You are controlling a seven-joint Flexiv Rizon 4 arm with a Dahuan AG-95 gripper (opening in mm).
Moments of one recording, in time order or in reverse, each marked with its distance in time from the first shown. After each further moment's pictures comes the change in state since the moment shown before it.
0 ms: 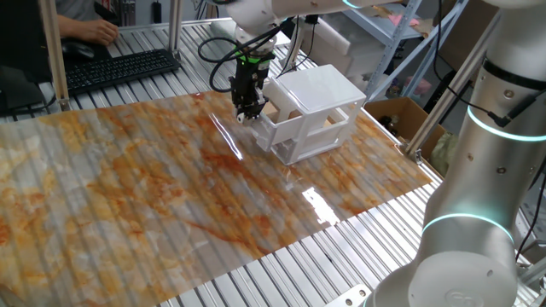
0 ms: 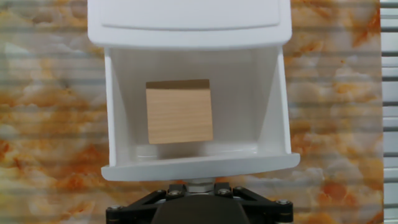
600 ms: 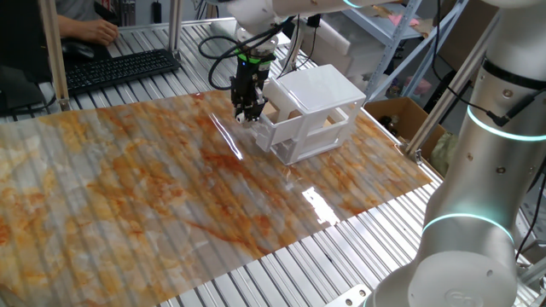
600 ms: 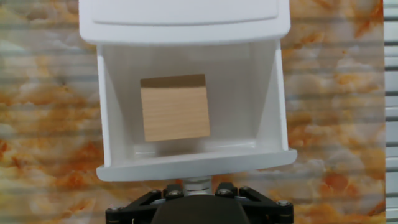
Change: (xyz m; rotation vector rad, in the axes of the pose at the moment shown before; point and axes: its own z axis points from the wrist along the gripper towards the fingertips) arm 0.002 0.000 0.000 0.009 0.049 0.043
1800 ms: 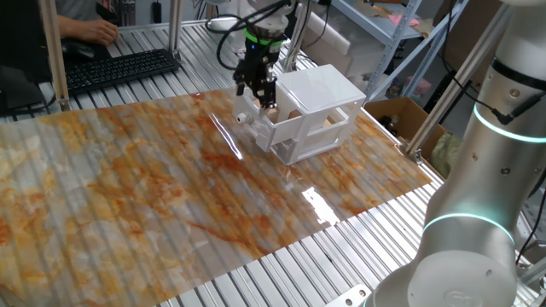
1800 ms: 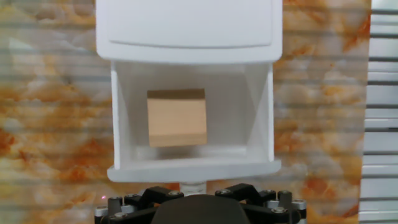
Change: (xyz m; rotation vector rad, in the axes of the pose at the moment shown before) arm -0.021 -0.006 -0.044 0.043 0.013 -0.051
